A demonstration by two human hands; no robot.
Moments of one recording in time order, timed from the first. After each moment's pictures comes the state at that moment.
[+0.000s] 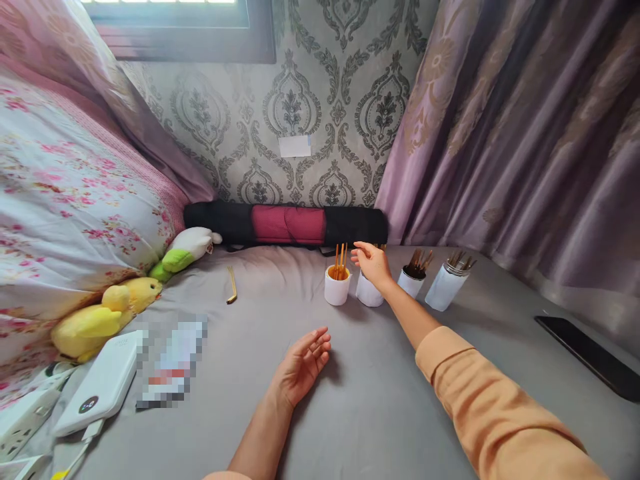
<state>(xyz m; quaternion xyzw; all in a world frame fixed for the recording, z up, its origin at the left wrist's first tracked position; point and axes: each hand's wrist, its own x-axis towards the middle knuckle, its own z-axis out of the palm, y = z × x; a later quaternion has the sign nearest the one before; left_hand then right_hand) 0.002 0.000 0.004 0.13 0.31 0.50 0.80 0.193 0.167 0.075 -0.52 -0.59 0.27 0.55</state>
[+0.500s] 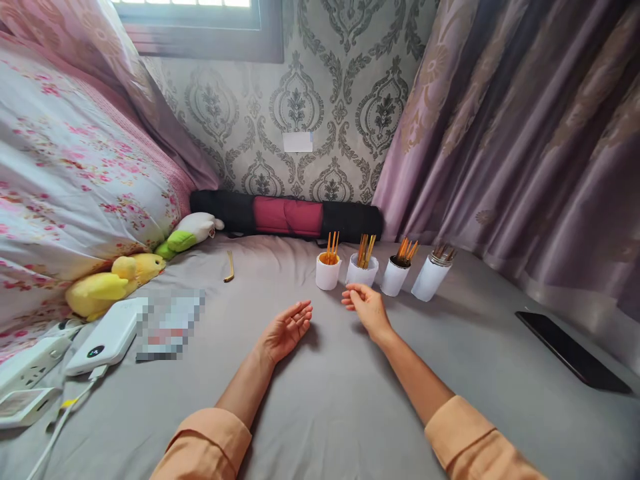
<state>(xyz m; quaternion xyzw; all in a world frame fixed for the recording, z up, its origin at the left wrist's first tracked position) -0.003 0.005 0.004 0.13 0.28 0.52 0.79 0.195 0.039 0.022 -0.50 -0.51 0.43 0.54</state>
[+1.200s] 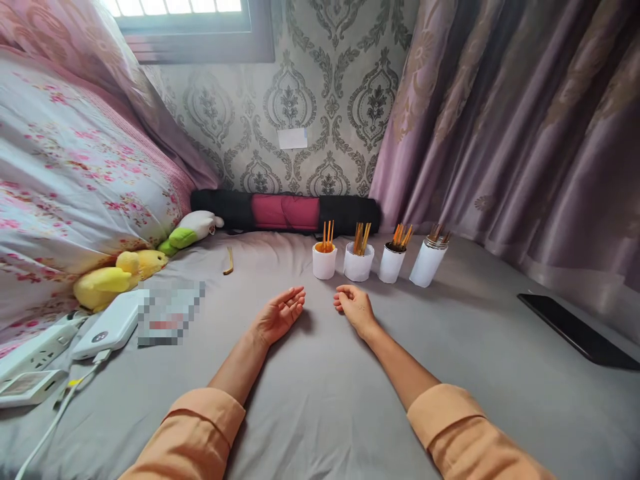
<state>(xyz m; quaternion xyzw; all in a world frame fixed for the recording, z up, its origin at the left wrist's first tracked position) -0.006 0.006 0.002 0.18 0.29 0.54 0.77 0.186 0.029 -0.021 -0.53 -0.50 0.44 0.52</state>
